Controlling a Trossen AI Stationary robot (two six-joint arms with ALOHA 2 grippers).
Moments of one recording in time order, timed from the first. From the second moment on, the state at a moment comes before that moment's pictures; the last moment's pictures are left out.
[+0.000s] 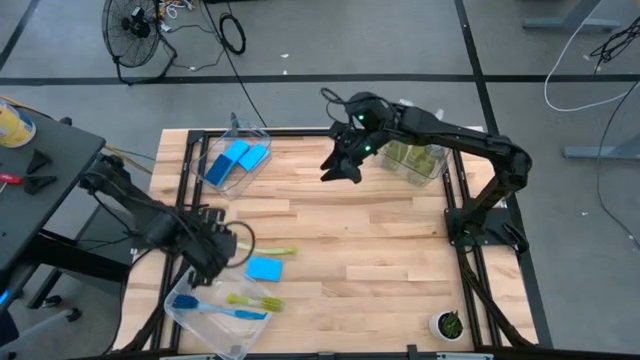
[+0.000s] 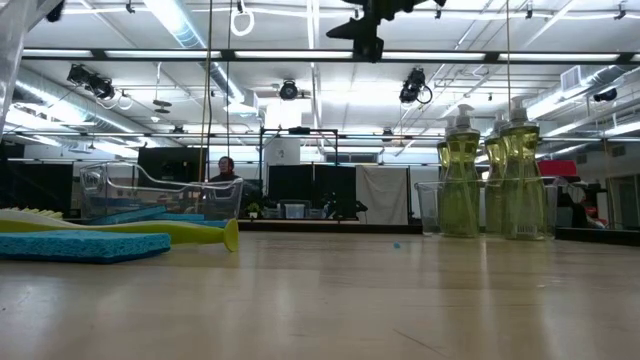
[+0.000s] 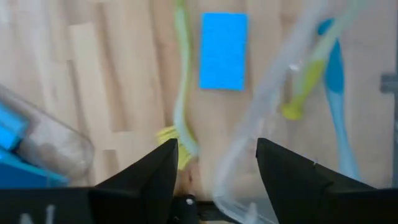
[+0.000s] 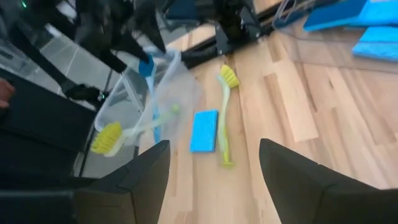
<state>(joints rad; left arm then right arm) -0.65 1.29 1.34 -1.44 -0.20 -0.50 -0.32 1.64 1.67 -0.69 -0.62 0.24</state>
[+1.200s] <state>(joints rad) -0.22 1.20 1.34 -1.20 -0.28 -0.28 -0.12 1.73 1.38 -0.50 -0.38 -0.23</state>
